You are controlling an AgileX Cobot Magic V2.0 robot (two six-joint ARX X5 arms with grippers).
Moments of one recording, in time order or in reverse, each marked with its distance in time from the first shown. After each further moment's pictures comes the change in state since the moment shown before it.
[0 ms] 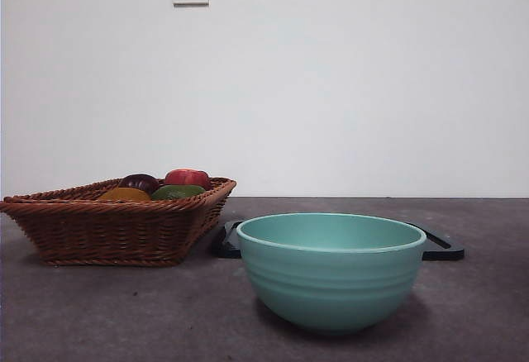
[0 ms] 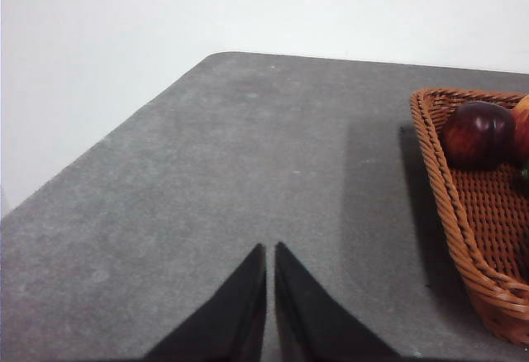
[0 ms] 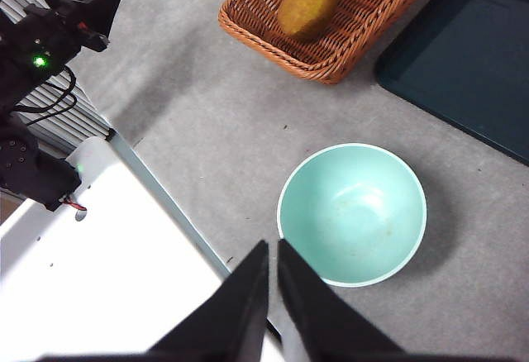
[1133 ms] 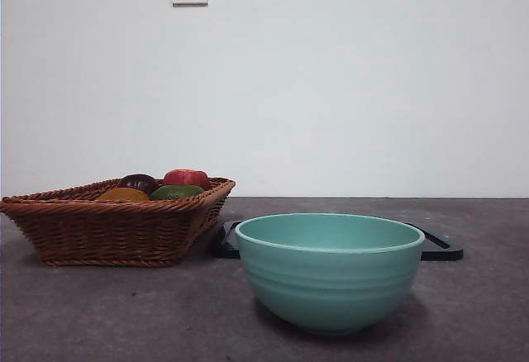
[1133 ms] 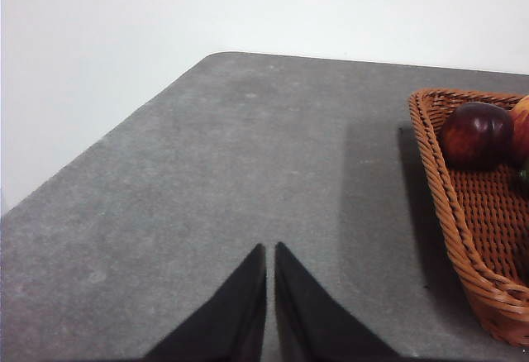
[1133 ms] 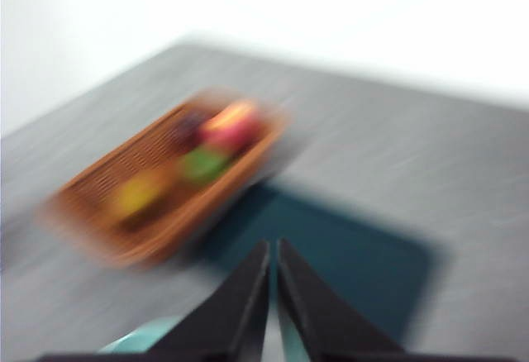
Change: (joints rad) left arm 0.000 0.000 0.000 0.000 0.000 -0.002; right arm -0.342 -0.208 -0.204 0.435 0.132 -0.167
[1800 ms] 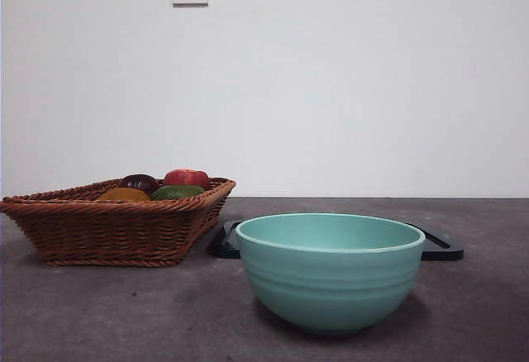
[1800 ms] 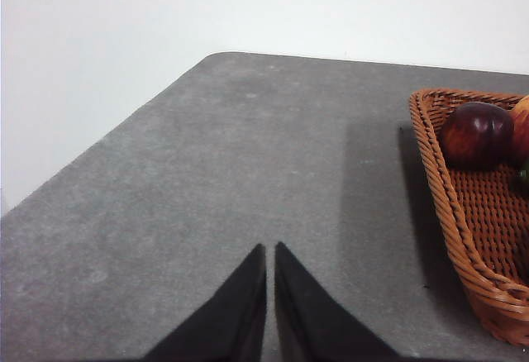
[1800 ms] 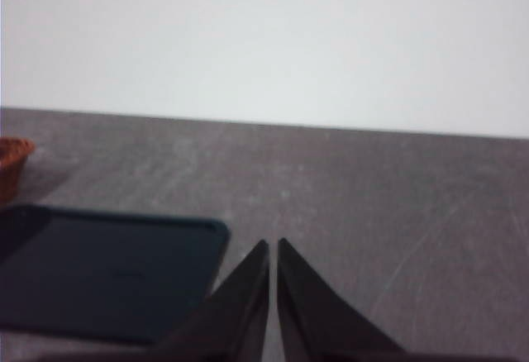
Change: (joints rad) left arm 0.000 0.000 0.000 0.000 0.000 0.000; right arm -0.306 -0.514 -0.679 0.381 0.127 -0.043
